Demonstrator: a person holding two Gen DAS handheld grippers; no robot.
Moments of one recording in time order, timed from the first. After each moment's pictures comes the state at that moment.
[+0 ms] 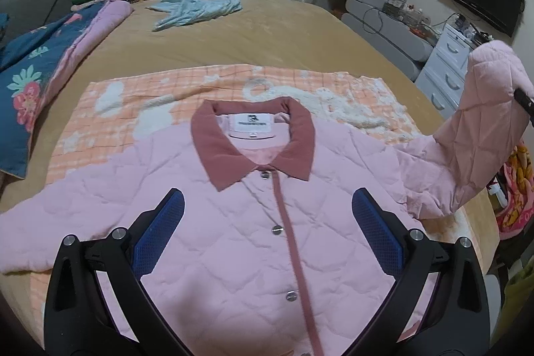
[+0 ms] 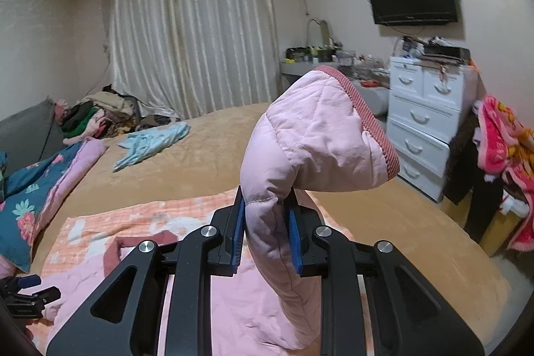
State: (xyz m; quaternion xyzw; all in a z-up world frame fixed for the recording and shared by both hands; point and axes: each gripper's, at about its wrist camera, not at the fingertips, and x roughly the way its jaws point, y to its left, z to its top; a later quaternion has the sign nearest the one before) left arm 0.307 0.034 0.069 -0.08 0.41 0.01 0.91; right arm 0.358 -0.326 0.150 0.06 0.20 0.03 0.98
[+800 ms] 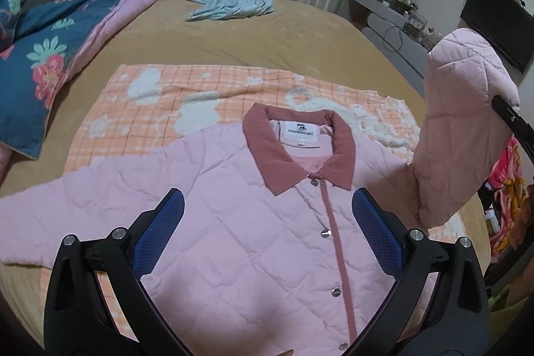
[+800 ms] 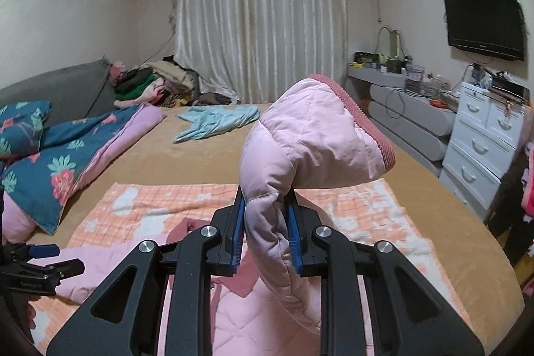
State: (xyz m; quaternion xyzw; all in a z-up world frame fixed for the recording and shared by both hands) left arm 0.293 0.130 0.069 -0.14 0.41 0.03 0.90; right arm 0.357 -0.141 0.143 -0.02 0.20 0.15 0.97
